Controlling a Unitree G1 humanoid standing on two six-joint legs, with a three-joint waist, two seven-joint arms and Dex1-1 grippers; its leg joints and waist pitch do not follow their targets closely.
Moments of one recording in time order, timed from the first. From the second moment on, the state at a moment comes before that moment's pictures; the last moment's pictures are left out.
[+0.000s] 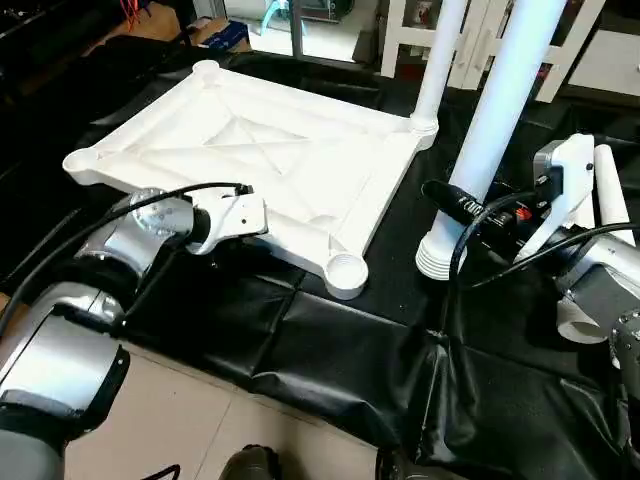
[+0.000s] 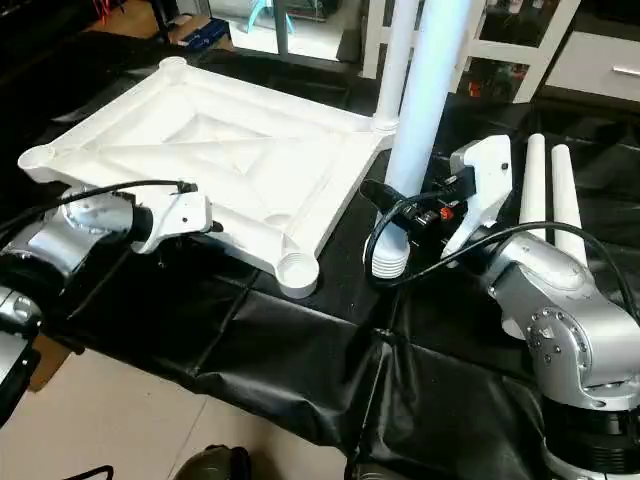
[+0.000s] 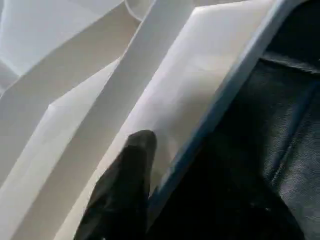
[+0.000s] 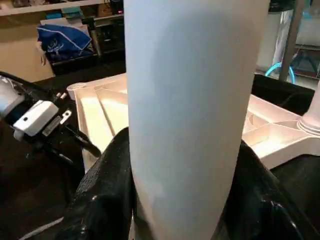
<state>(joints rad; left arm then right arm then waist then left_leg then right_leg) -0.98 0.52 -0.42 1.11 0.19 -0.38 -1.03 -0.35 -0.49 -0.17 -0.31 0.60 0.69 0.56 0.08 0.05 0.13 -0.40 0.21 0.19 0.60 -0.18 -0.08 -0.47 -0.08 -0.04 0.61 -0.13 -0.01</state>
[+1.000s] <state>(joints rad) -0.64 0.48 -0.37 0.48 0.06 -0.22 -1.16 -0.33 -0.44 -0.17 -0.32 0.59 0.68 0.50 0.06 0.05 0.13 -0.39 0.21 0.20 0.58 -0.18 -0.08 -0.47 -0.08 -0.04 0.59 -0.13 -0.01</state>
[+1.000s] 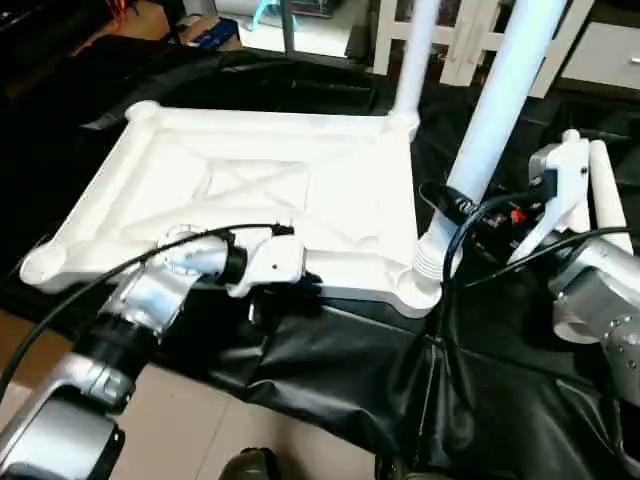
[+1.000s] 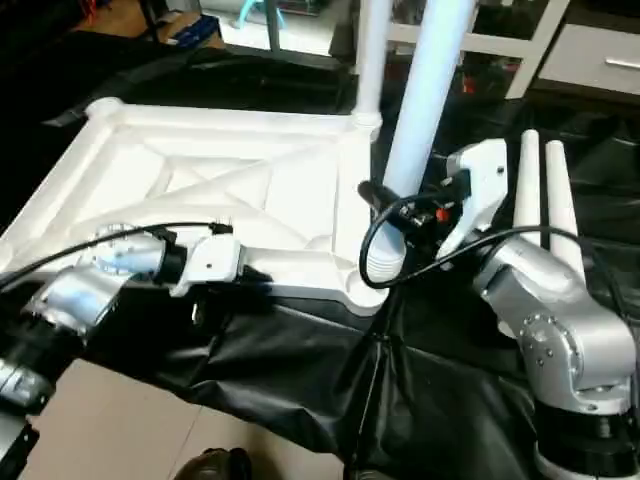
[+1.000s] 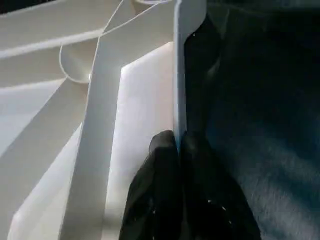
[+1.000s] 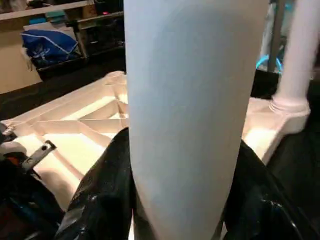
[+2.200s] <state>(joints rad) -0.57 0.44 -0.33 0.42 0.02 -0.09 -1.11 -0.31 -0.44 -0.16 -0.34 0.59 0.67 0.48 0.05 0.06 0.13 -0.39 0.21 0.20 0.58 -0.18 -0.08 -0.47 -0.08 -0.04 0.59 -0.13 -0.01</state>
